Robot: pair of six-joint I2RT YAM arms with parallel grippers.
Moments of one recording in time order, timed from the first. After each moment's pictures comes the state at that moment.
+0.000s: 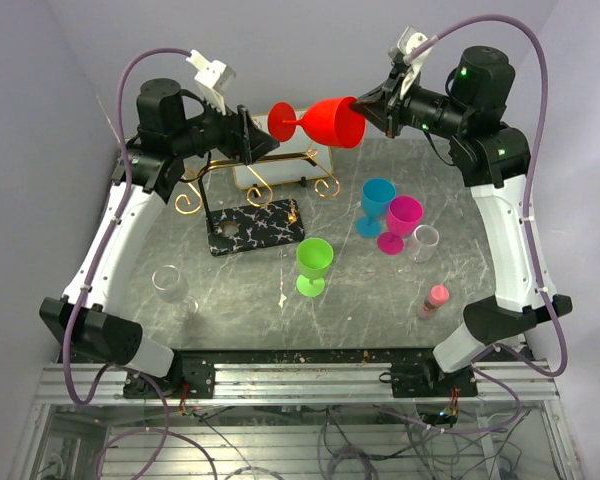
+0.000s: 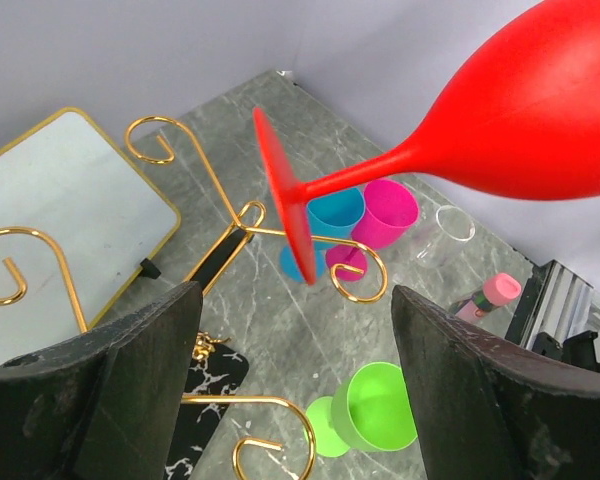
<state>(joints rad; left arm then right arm) -0.28 1.45 1.69 -0.39 0.67 -0.16 0.36 1.60 2.22 -0.71 -0.65 -0.34</state>
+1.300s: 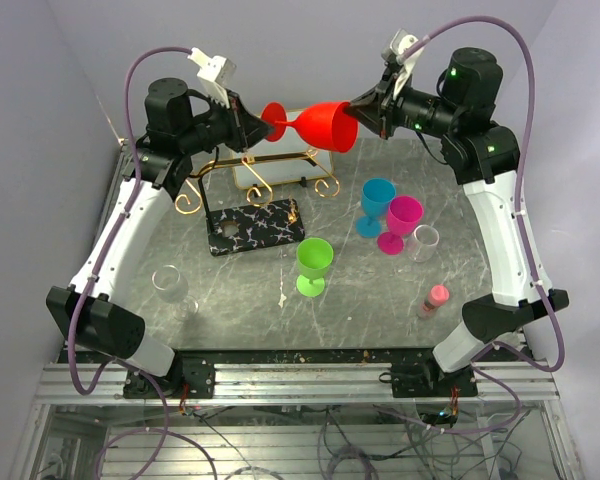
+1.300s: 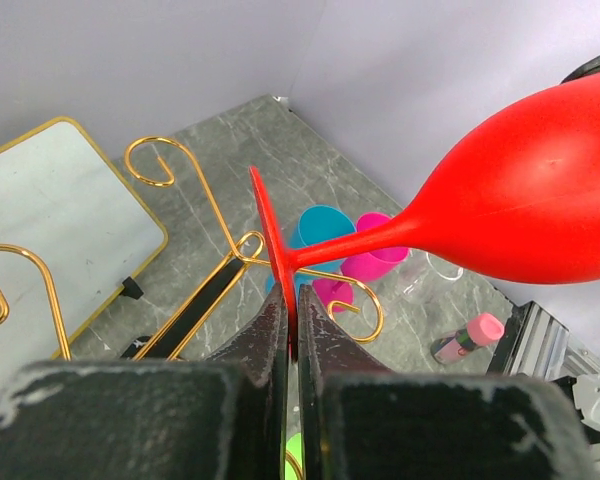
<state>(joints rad) -0.31 1.50 1.67 -0.26 0.64 -0.28 0.37 1.62 2.18 -0.66 -0.68 -0.29</state>
